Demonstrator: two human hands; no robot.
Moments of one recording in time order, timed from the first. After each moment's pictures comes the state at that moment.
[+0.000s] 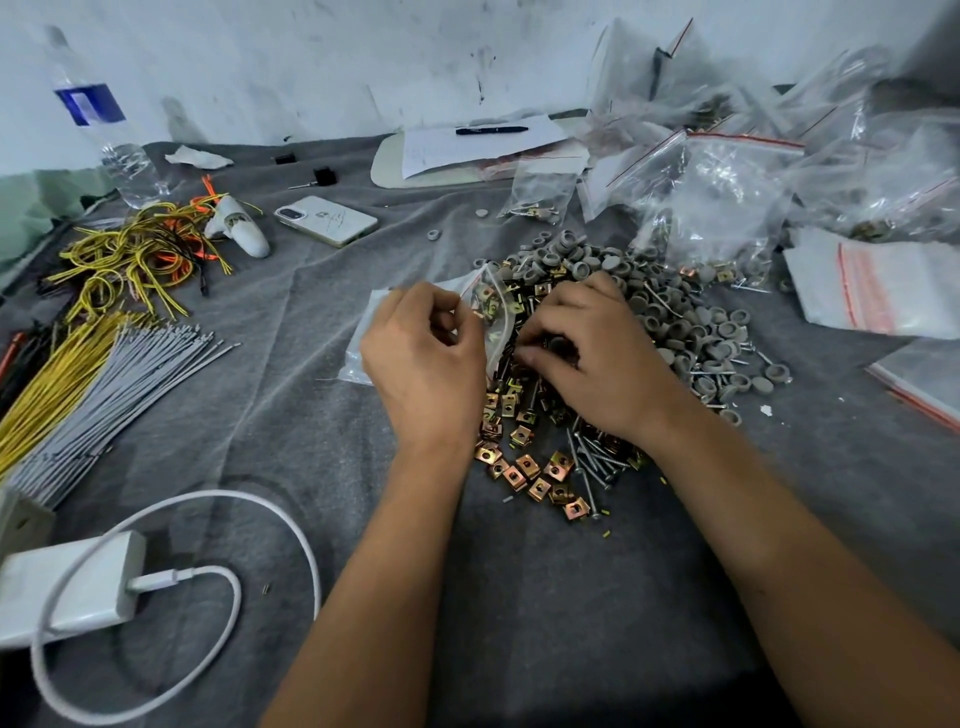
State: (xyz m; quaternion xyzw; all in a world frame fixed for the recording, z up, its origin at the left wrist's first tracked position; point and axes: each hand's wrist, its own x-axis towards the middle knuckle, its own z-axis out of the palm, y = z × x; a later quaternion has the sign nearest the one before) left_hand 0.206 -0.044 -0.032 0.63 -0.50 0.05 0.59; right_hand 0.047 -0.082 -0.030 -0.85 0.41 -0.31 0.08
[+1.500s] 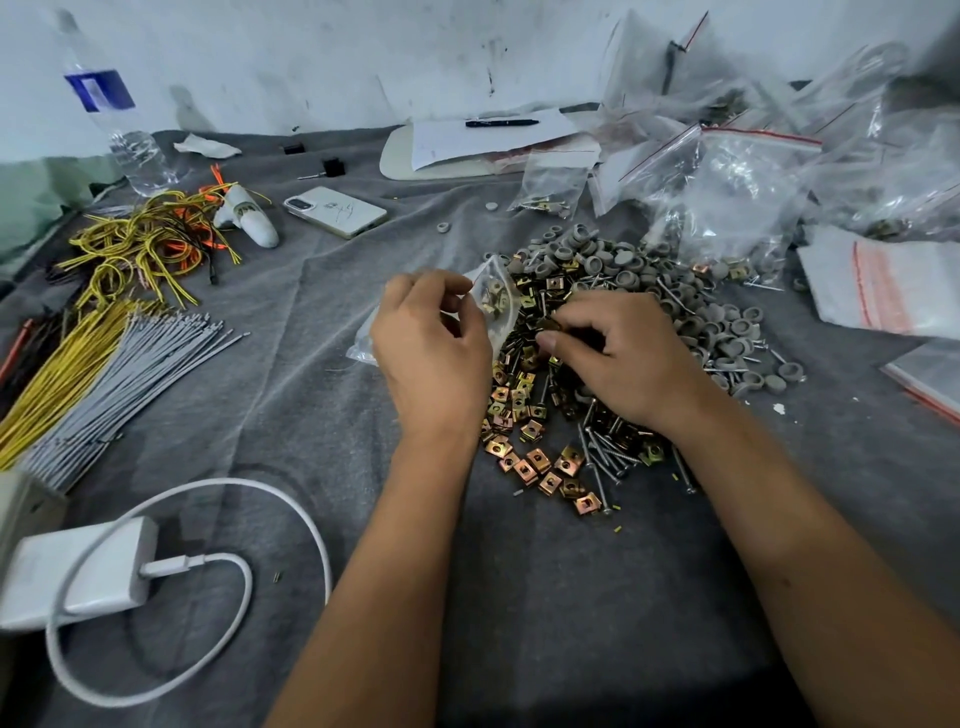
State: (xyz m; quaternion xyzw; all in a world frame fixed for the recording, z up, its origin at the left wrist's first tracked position) left_hand 0.211 -0.044 -0.028 0.64 -0.50 0.01 0.58; right_hand 0.042 -0.081 -0.022 -0.83 0.40 -0.33 0.19
